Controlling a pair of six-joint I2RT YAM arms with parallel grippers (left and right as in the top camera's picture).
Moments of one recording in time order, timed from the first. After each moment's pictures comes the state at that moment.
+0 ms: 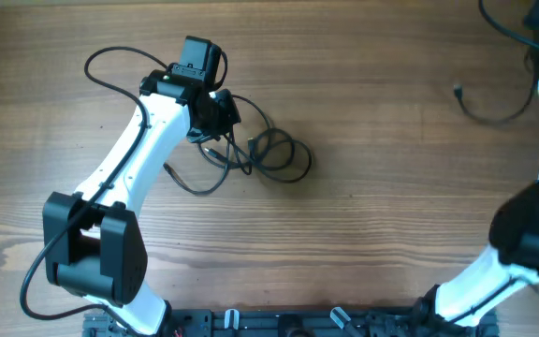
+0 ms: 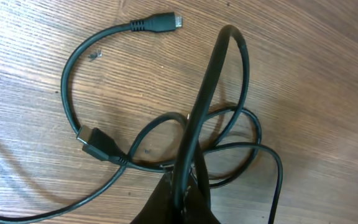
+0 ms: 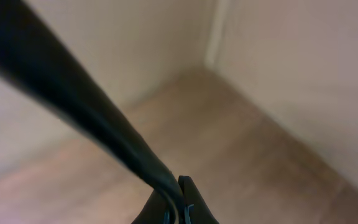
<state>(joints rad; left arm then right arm) -0.28 1.79 1.43 -0.89 0.13 -0.63 -0.35 1.97 1.77 -0.39 0.32 0.13</state>
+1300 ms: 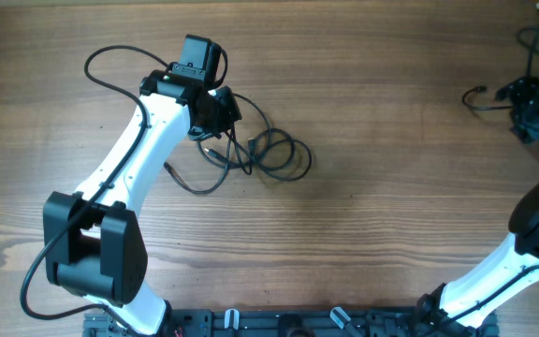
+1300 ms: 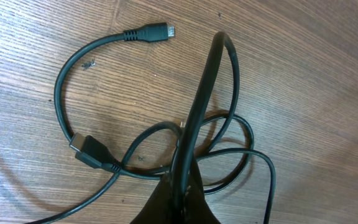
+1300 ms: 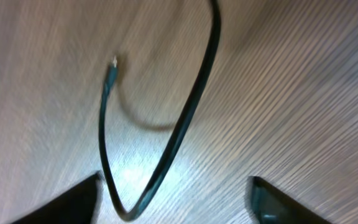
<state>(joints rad) -0.28 1.80 1.43 -0.86 0.13 -0.64 -0.52 2.03 1.61 -0.84 -0.18 0.53</state>
